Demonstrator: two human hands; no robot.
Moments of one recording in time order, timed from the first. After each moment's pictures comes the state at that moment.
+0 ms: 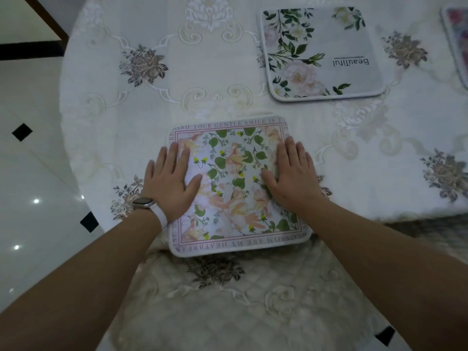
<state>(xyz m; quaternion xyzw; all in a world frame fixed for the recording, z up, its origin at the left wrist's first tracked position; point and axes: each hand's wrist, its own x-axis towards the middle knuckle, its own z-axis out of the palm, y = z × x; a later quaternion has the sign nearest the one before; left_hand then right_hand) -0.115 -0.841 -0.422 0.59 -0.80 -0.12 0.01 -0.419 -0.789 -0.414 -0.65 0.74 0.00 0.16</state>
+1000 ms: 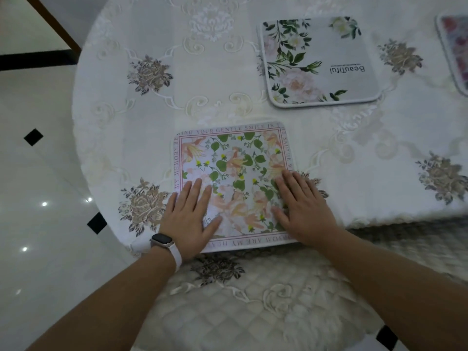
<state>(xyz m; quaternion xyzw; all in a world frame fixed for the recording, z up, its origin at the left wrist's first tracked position) -0.132 -0.764 -0.409 0.54 -0.83 -0.12 -0.06 -0.435 -0.723 -0.408 -0.73 0.67 0.06 0.15</state>
